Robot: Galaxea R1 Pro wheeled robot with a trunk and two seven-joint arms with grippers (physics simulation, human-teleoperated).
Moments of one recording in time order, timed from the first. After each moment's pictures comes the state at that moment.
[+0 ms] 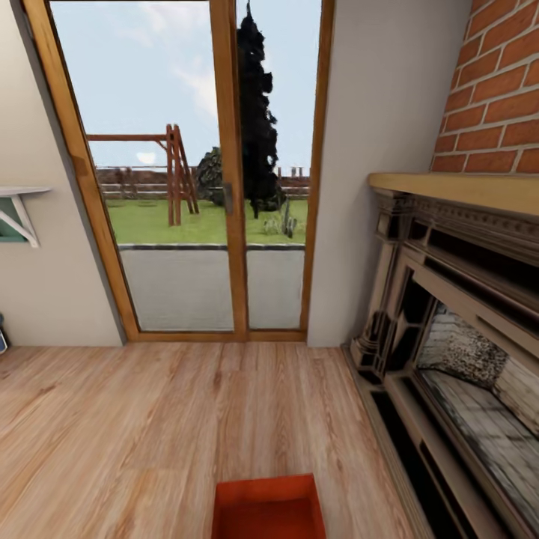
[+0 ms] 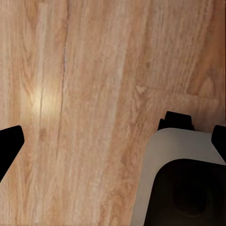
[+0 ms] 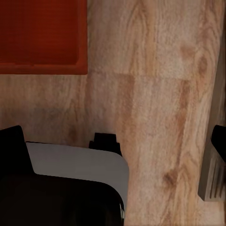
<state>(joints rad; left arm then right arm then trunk) -0.21 0.05 -0.02 0.04 0.12 -0.13 0.24 -0.26 -0.03 0.01 0.05 0.08 -0.17 0.00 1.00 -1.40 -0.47</state>
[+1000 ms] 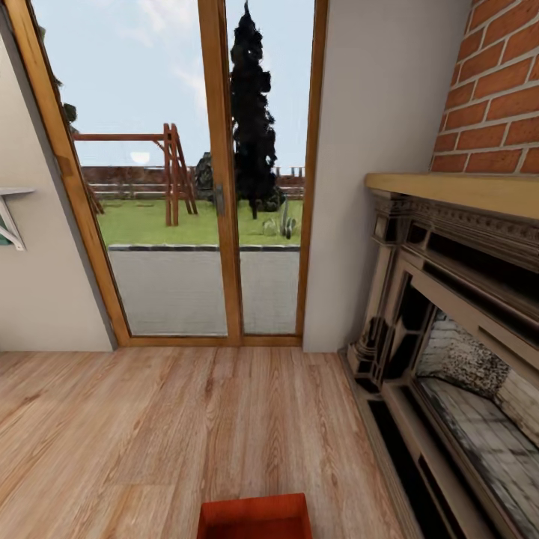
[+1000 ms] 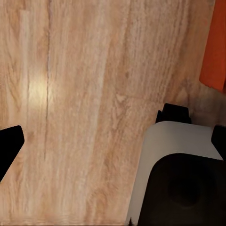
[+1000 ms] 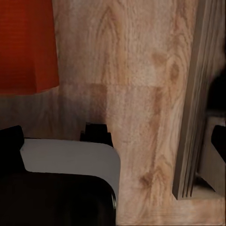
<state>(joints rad) -0.25 0.04 -0.01 0.02 0.13 -0.01 0.25 -0.30 -0.02 0.00 0.03 0.07 -0.02 -0.06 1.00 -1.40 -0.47</state>
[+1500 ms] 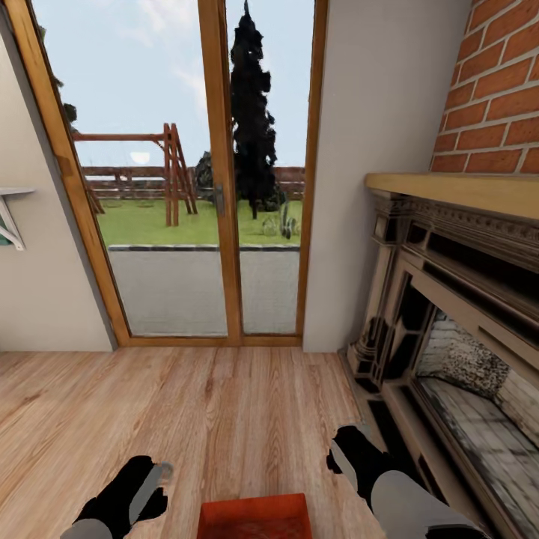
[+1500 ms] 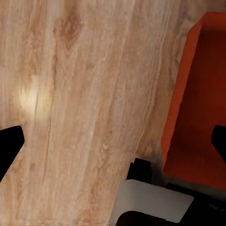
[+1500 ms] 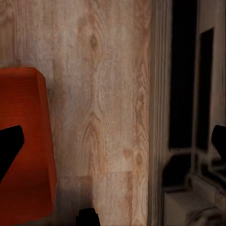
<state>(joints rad) -0.51 0.04 0.06 -0.50 0.17 0.77 0.37 -0.69 0.13 0.00 -0.32 0.06 0.60 -0.32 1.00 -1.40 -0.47</state>
